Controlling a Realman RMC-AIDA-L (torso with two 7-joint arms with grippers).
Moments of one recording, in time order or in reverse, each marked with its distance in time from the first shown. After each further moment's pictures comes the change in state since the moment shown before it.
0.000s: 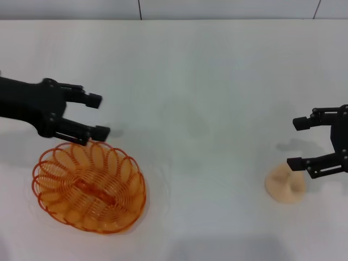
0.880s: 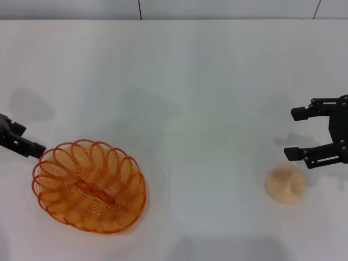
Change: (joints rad) left arm -0.053 0.041 0.000 0.155 0.461 0.030 -0.408; right arm 0.006 0.000 0.004 0.000 0.029 0.020 0.004
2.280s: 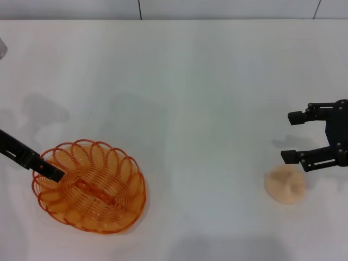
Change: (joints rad) left arm -0.052 -0.085 0.039 -0.158 0.183 -0.133 -0.091; right arm 0.001 0.000 -0.008 0.041 0.013 0.008 0.003
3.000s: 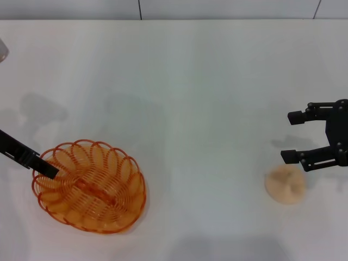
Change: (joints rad) left arm -0.002 -0.005 0.006 -0.014 0.030 -0.035 -0.041; right arm 0.000 0.000 0.001 -0.001 0.003 -0.003 0.002
